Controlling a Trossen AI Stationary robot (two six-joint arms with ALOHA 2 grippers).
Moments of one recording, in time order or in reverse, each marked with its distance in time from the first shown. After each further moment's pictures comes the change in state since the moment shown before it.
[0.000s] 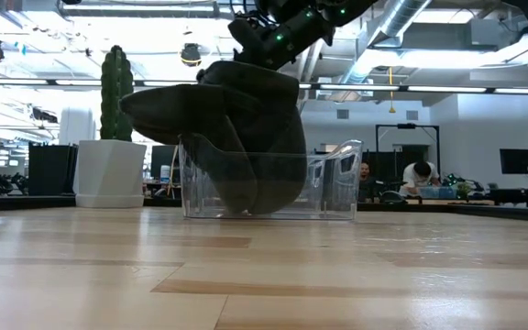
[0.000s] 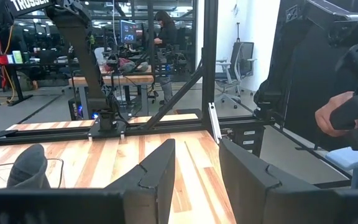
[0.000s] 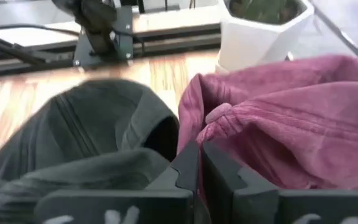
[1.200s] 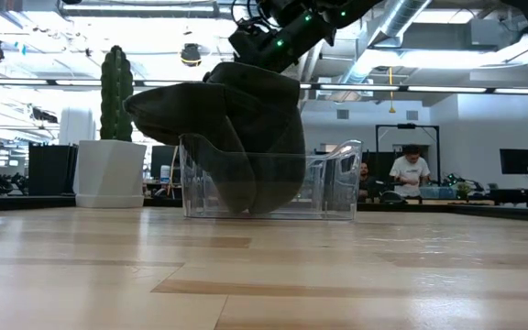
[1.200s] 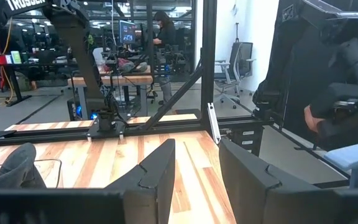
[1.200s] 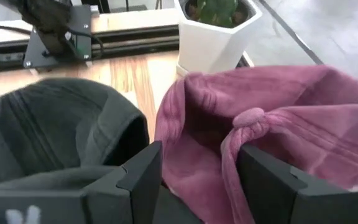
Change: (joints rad) left arm 0.000 0.000 0.000 -0.001 0.004 0.000; right arm -0.025 -0.001 0.000 0.000 0.120 -0.028
